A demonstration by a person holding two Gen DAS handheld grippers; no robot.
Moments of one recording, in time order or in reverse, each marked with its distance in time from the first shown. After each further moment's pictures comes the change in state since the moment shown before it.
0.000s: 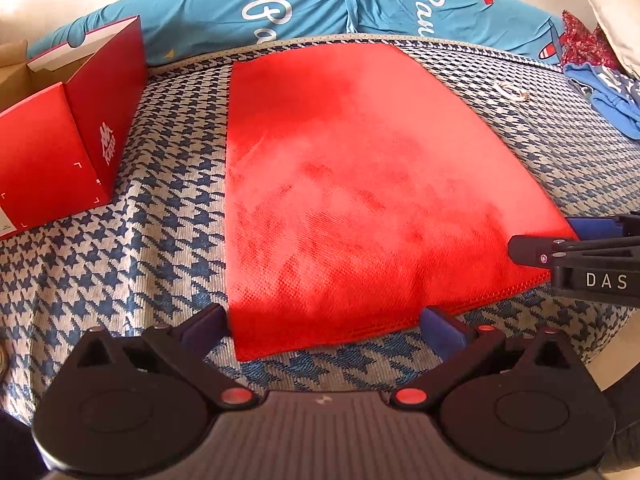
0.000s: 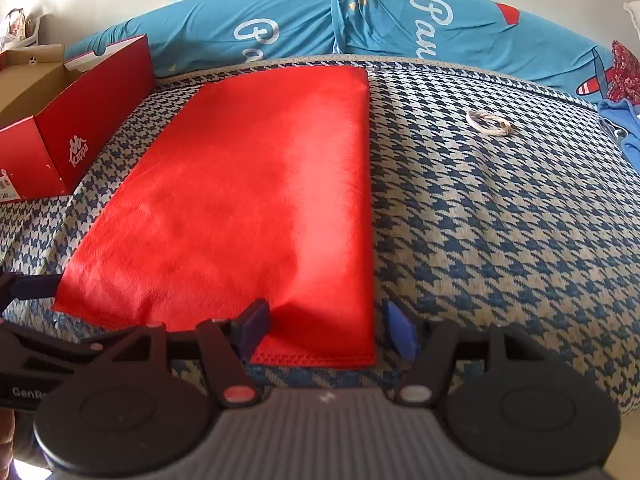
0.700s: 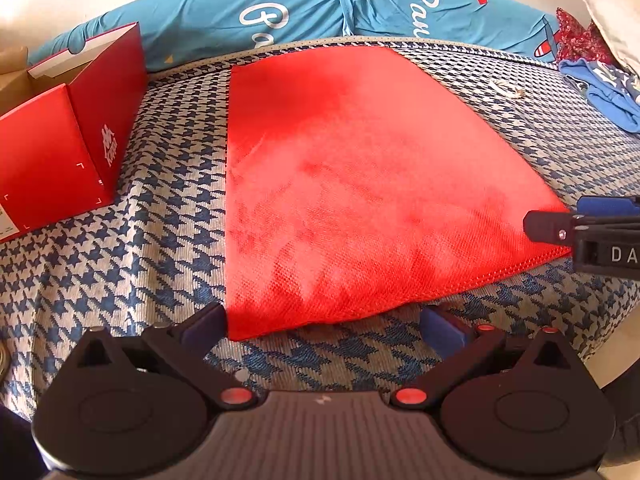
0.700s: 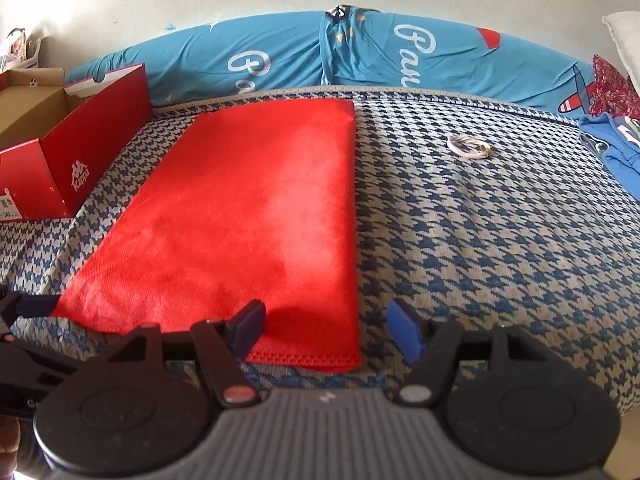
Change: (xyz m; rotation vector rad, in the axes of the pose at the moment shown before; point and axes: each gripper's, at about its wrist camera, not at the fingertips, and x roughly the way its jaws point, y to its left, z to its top) left arm -0.002 -0.001 -0.007 0.015 -0.017 0.007; right arm -0.026 -0.006 -0.003 0.037 -0.121 -0.012
